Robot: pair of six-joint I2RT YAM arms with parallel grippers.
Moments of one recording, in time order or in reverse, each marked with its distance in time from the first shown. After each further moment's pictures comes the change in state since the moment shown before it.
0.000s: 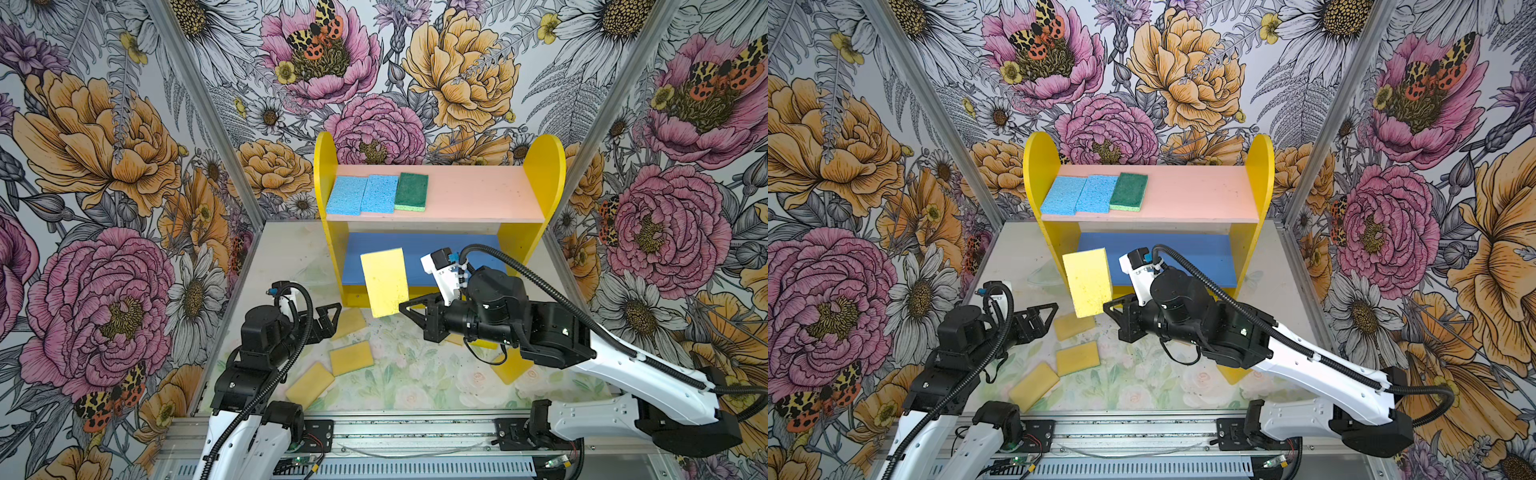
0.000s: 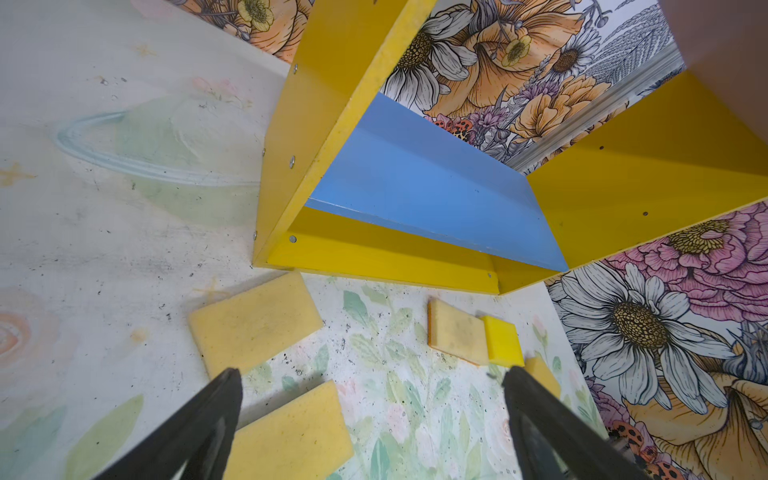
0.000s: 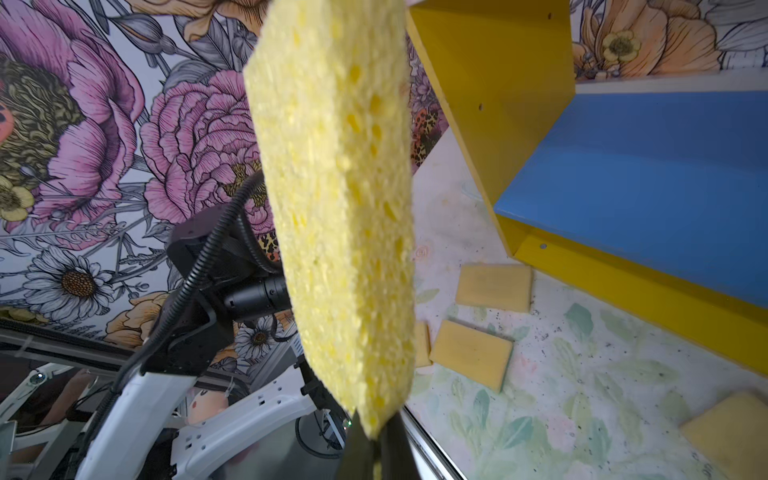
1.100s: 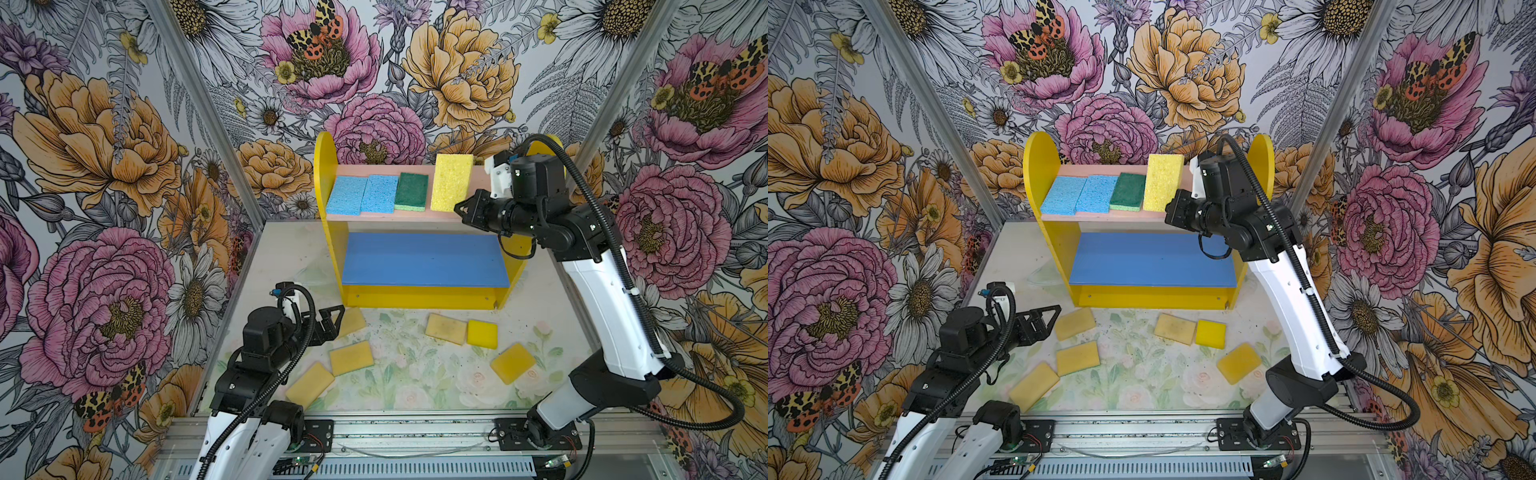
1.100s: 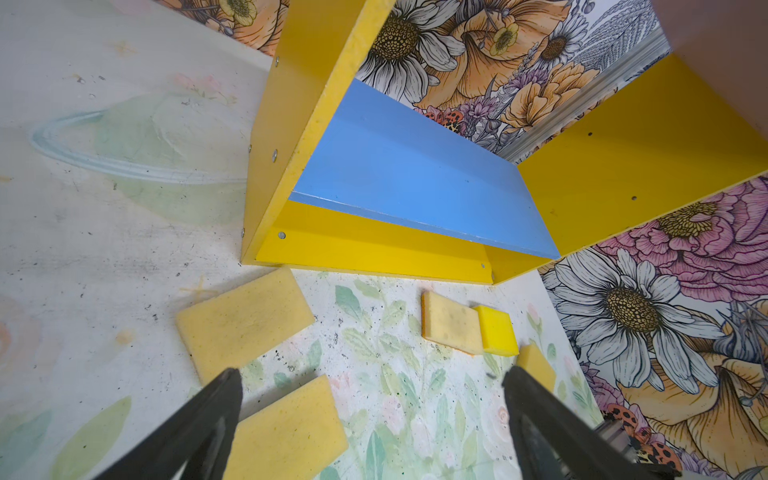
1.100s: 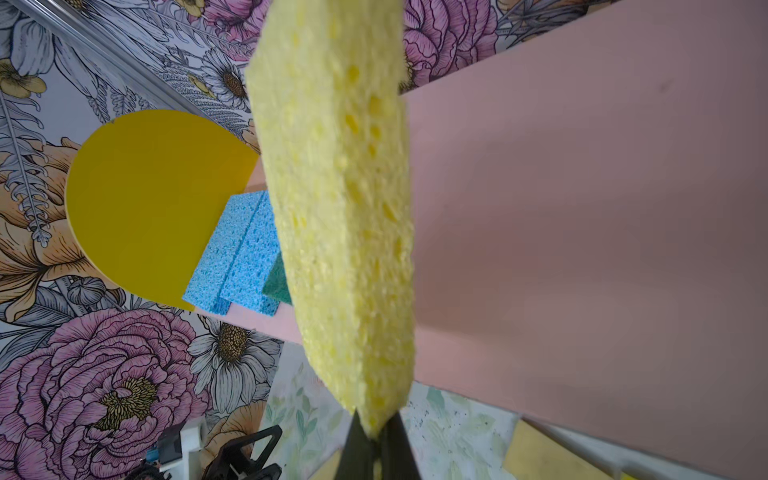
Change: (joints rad) left arm -0.059 -0.018 0.000 -0.003 -0.023 0.000; right arm -0.658 0.454 0.800 -0.521 -0.206 -0.028
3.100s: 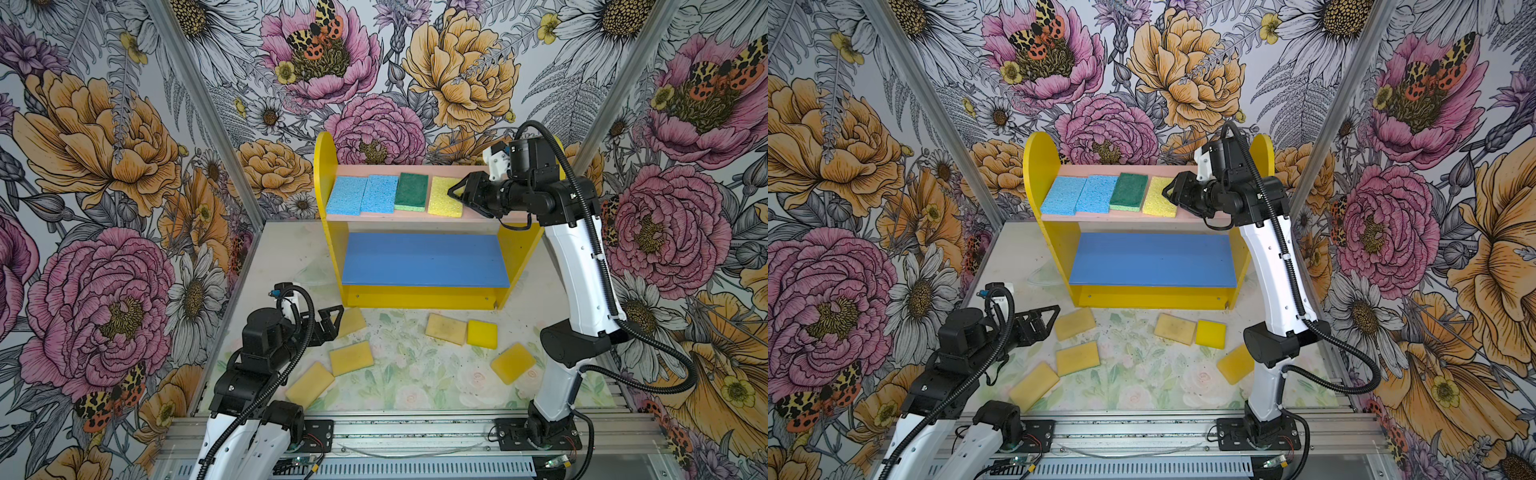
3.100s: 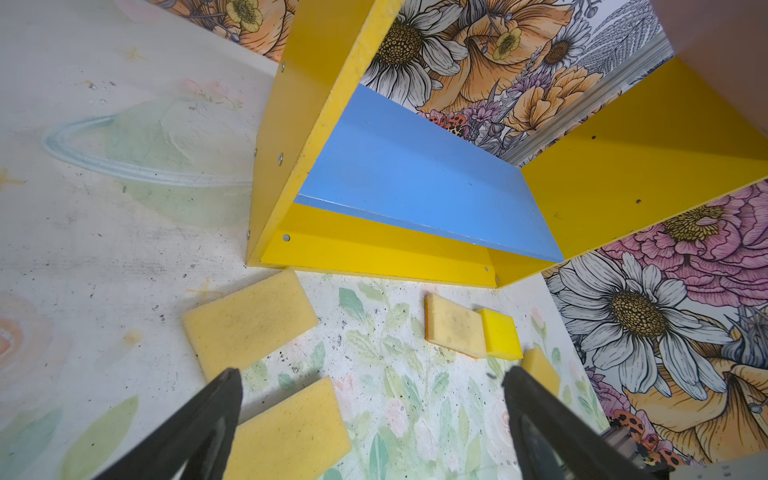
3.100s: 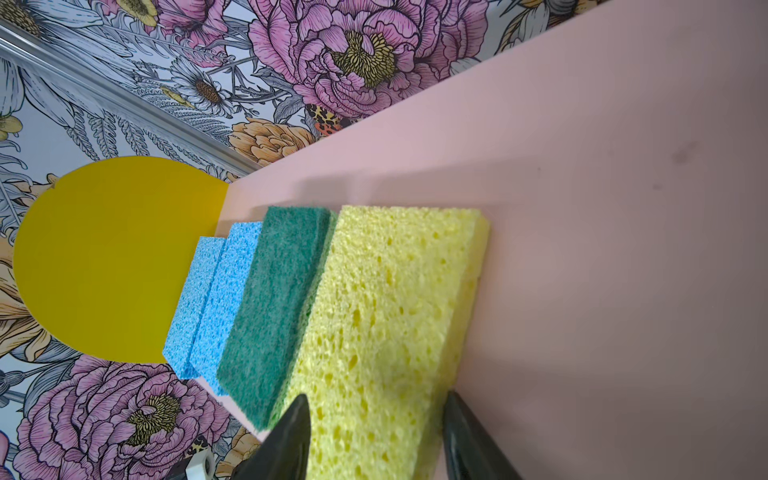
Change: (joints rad) left arm 0.000 -0.002 0.000 -0.003 -0.014 0.000; right arm -0.143 0.264 0.308 -0.102 -0.180 -0.001
